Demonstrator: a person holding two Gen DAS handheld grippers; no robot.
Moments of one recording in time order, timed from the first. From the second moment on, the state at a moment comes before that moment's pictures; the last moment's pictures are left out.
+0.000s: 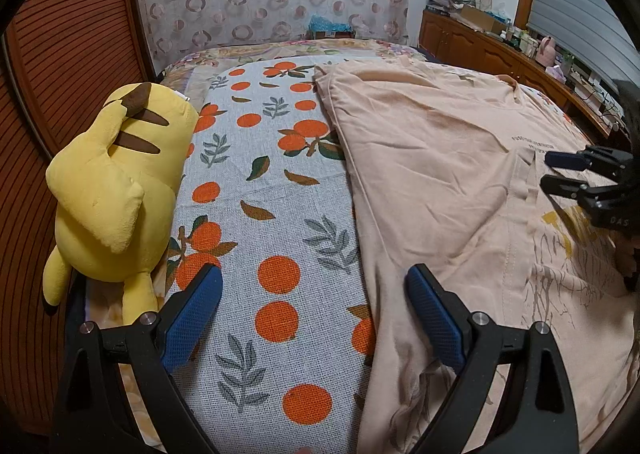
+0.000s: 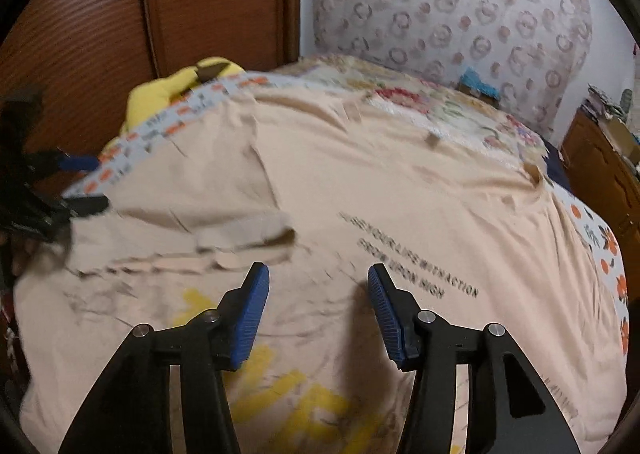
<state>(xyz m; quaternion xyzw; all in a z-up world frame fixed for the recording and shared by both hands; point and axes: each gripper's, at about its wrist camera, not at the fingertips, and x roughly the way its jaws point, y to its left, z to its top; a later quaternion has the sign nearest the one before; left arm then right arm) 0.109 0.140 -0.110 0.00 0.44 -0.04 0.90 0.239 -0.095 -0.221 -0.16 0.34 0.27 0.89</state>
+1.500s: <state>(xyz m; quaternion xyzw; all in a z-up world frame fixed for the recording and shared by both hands) 0.057 0.060 -0.101 0.02 0.41 -0.15 0.90 0.246 -0.101 -0.210 -0.16 0.35 0.29 0.88</state>
